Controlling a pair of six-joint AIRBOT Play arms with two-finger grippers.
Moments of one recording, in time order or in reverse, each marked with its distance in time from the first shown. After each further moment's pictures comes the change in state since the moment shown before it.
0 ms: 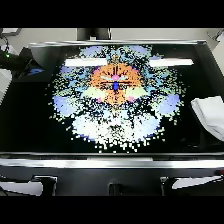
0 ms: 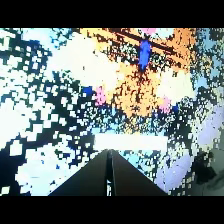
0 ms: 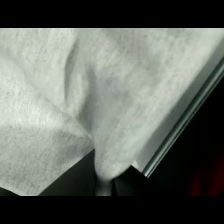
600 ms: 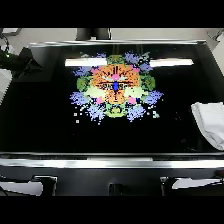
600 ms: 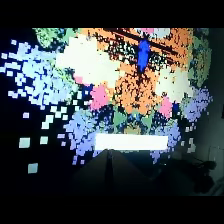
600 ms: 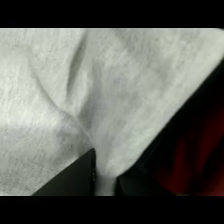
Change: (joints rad) left arm 0.000 0.000 0.000 -0.002 0.000 0.007; right arm 0.000 0.072 -0.184 -0.047 0.034 0.038
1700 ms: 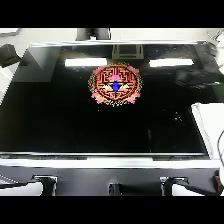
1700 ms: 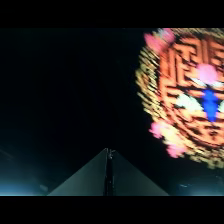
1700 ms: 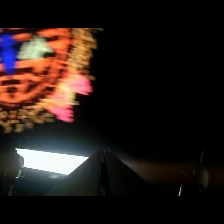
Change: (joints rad) left arm 0.010 0.132 -0.007 0.292 0.153 0.249; right arm 0.647 0.295 -0.003 0.739 -0.549 -0.562
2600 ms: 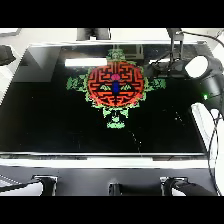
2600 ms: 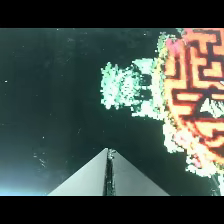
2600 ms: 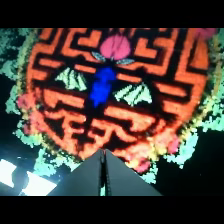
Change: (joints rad) left arm -0.016 0.047 -0.037 0.089 0.030 0.040; right arm 0.320 0.090 0.000 -0.091 -0.185 0.029
